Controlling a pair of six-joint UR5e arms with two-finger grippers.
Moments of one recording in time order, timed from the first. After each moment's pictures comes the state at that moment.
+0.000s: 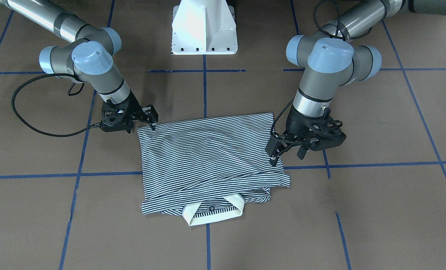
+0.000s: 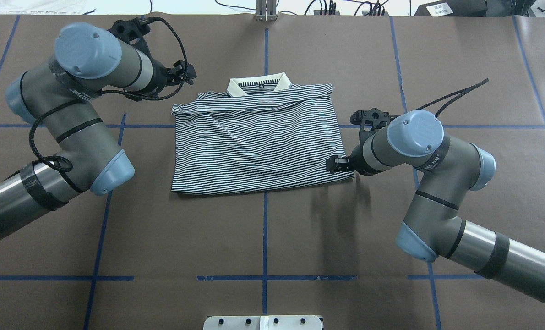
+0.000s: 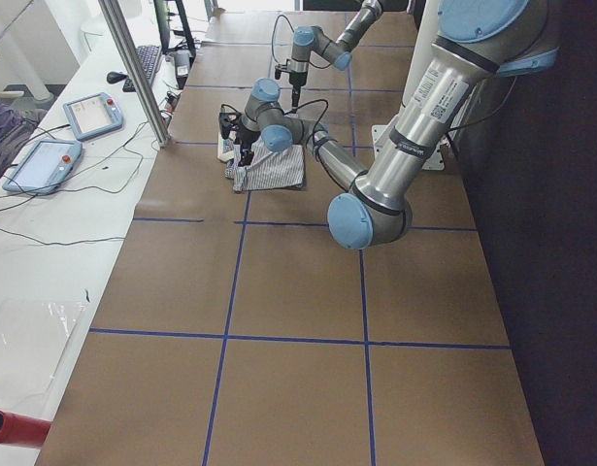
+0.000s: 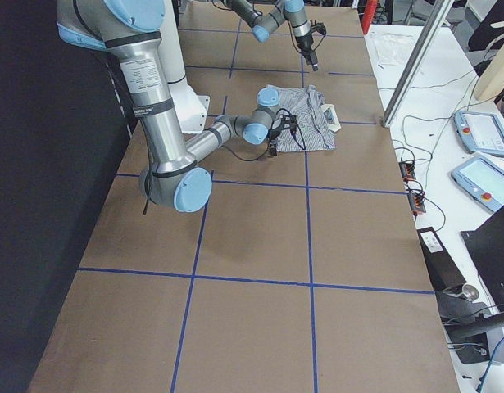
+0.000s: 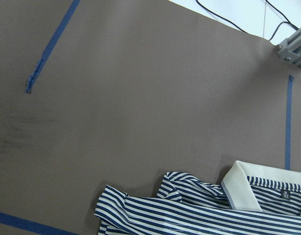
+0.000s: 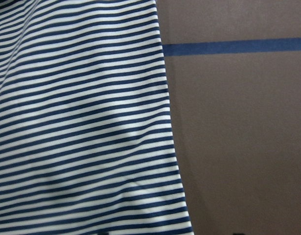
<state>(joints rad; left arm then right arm) -0.79 -2.15 -1.59 -1.96 -1.79 -1.41 0.59 -1.19 1.64 -1.14 1.90 1.19</state>
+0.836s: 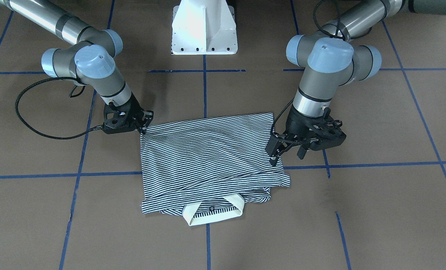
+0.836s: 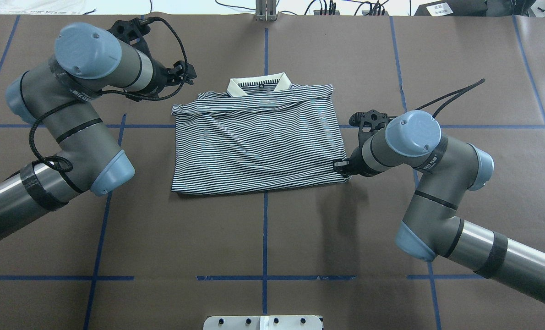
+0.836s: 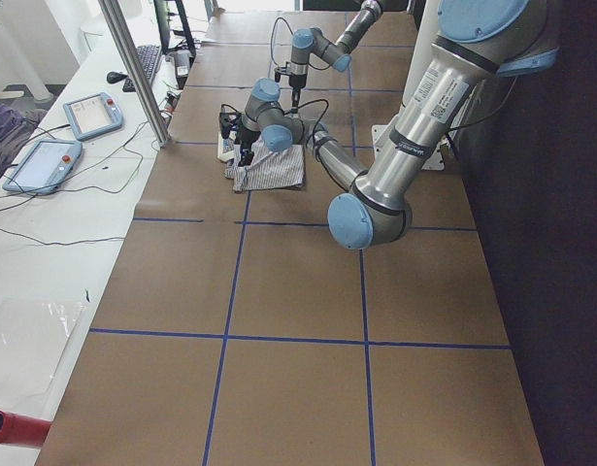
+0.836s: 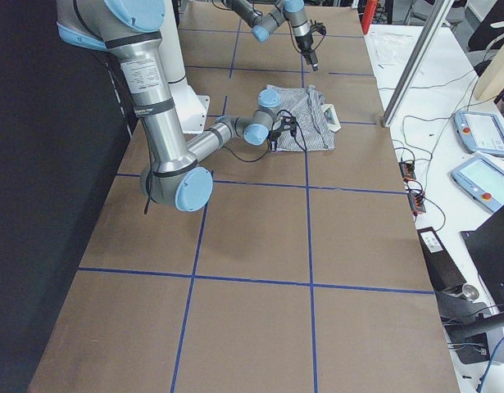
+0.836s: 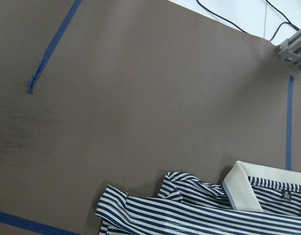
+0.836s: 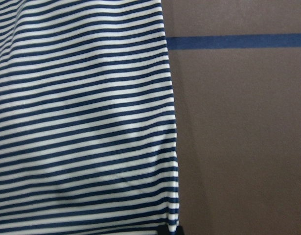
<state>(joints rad) -0.79 -2.15 -1.59 -1.96 -1.79 -1.41 0.59 -1.20 1.65 -1.14 1.91 1.17</state>
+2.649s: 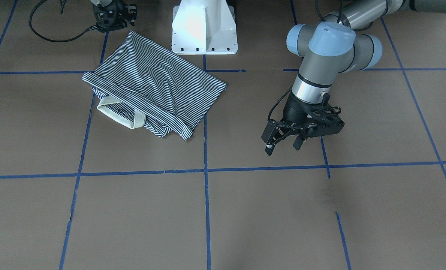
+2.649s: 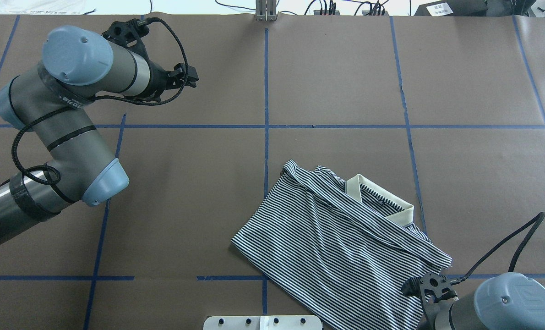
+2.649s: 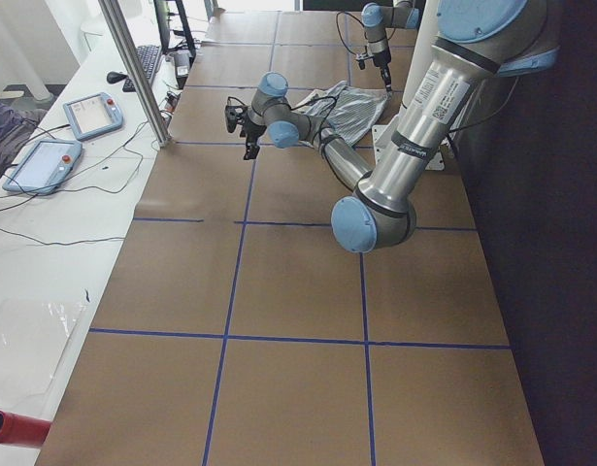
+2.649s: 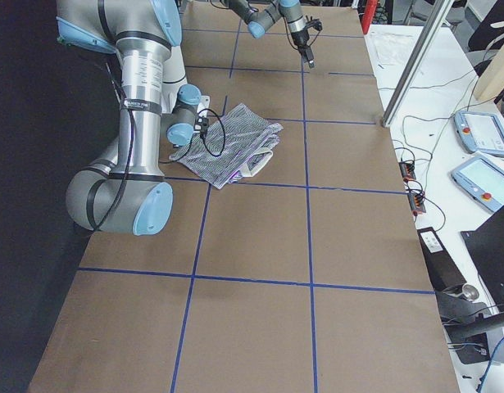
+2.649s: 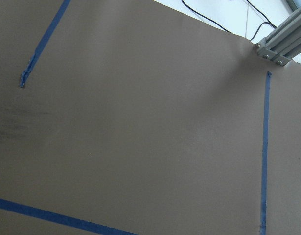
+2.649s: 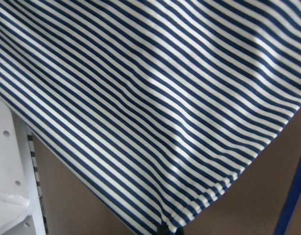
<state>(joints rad) -0.77 -2.12 -1.68 -1.95 -1.79 -1.42 0.06 -1.73 2.24 -1.15 1.98 1.49</state>
